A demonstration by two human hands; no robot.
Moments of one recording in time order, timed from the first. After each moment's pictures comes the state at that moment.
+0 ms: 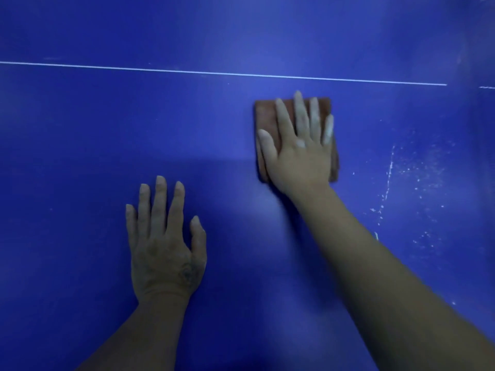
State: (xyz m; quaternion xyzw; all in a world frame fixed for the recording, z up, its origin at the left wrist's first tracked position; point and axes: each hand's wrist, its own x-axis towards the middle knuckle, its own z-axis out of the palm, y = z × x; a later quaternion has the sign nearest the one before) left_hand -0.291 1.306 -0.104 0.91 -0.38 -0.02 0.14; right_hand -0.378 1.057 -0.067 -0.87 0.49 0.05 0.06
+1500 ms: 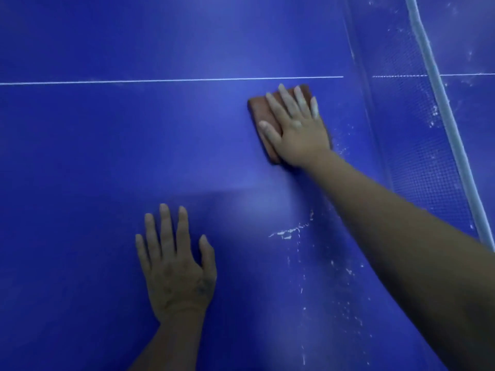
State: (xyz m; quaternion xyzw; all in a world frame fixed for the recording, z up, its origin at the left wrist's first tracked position) left_hand -0.450 1.271 -0.111 0.92 -0.37 -0.03 0.13; right_hand -0.528 0.930 -0.088 -0.91 0.41 -0.01 0.06
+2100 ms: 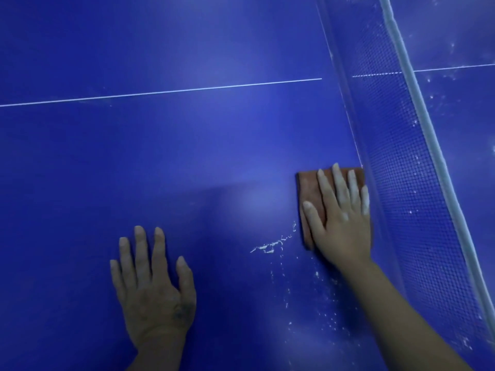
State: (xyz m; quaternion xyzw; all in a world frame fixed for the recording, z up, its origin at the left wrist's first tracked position) left_hand -0.448 1.272 -0.108 0.93 -0.35 -0.07 0.11; right_hand -0.692 1.029 -0.095 -0.84 0.54 -0.04 0.07
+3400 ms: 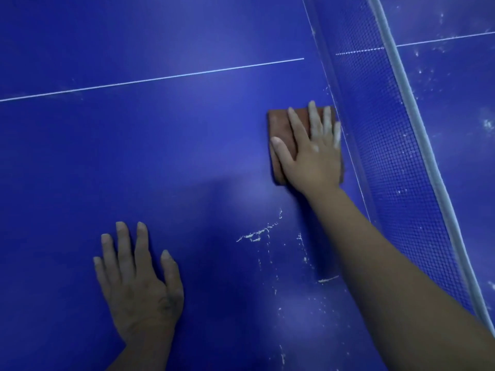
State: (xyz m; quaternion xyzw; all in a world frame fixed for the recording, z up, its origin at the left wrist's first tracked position) left_hand -0.451 1.270 -0.104 0.93 -0.36 -0.06 0.10; right_hand -0.631 0.951 -0.100 -0.83 0.55 -0.08 0.08
